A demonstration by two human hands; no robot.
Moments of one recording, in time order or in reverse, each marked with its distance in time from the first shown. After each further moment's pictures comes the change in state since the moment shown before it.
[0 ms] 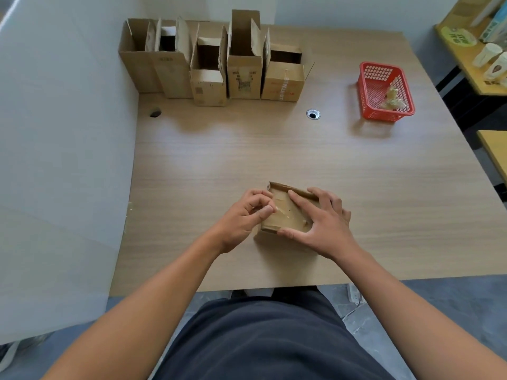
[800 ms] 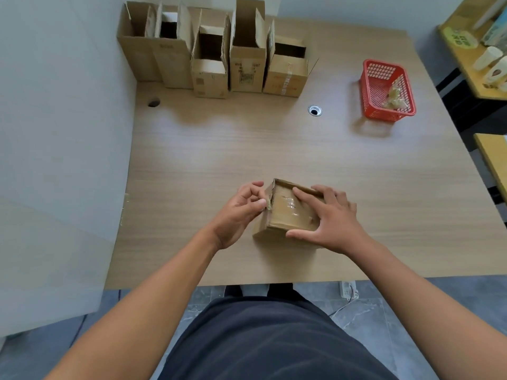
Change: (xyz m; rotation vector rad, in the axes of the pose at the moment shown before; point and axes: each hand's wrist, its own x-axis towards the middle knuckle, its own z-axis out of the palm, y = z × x) left_hand 0.004 -0.016 -0.004 -0.601 -0.015 -0.072; right_hand 0.005 0.011 -0.017 -0.073 -0.053 -0.059
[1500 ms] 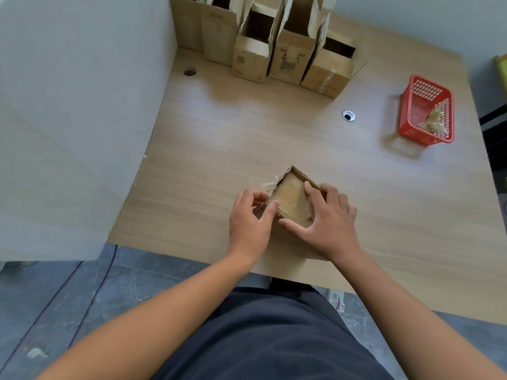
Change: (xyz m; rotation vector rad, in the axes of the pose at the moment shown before) left_hand -0.033 -0.043 0.048 0.504 0.858 0.257; right_hand 0.009 -0.036 0.013 -0.103 0.106 -0.061
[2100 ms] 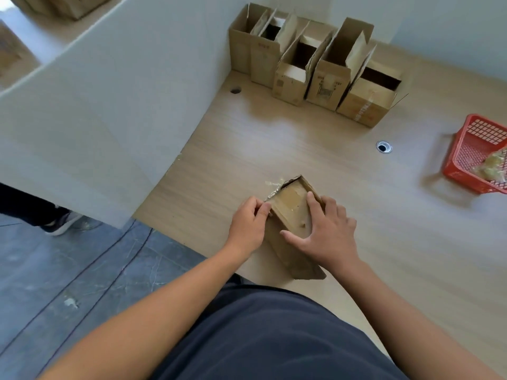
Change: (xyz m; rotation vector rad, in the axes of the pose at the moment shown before) left_hand -0.006 0.023 0.026 0.177 0.048 -0.244; right_hand 0.028 0.036 -0.005 -0.045 -0.115 -0.239
